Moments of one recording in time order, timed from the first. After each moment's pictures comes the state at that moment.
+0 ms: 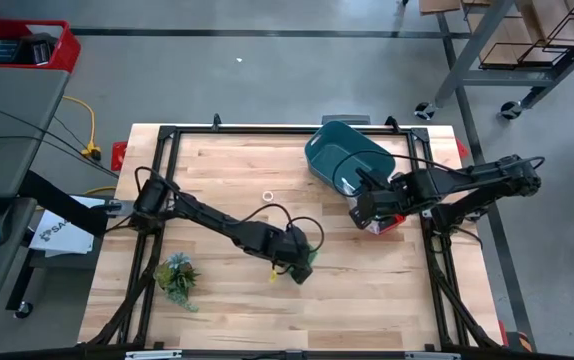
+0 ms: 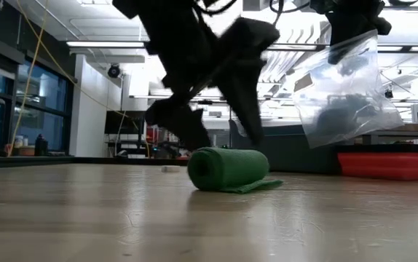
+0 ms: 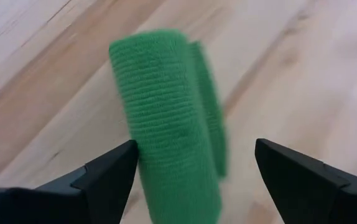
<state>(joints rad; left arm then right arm) -0.27 2.04 1.43 -0.48 -0.15 -0.99 0.20 1.30 1.24 -1.25 0.41 1.02</state>
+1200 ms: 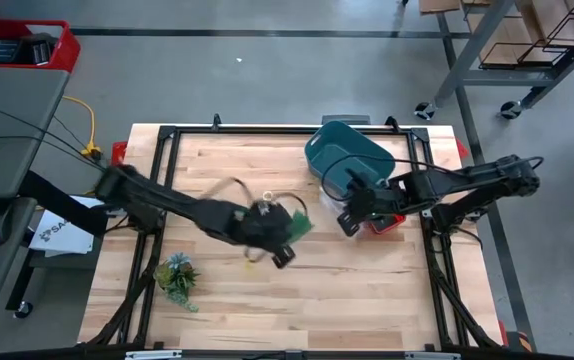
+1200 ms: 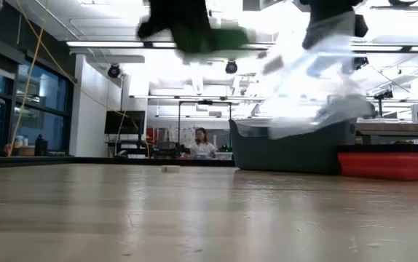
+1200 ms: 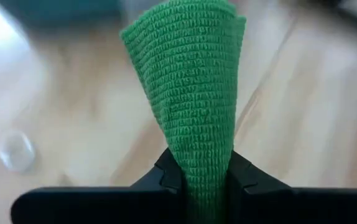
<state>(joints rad) -0.30 1.70 1.46 -0.67 -0.43 -0.73 0.20 1.32 1.24 -0.97 0.31 0.93</state>
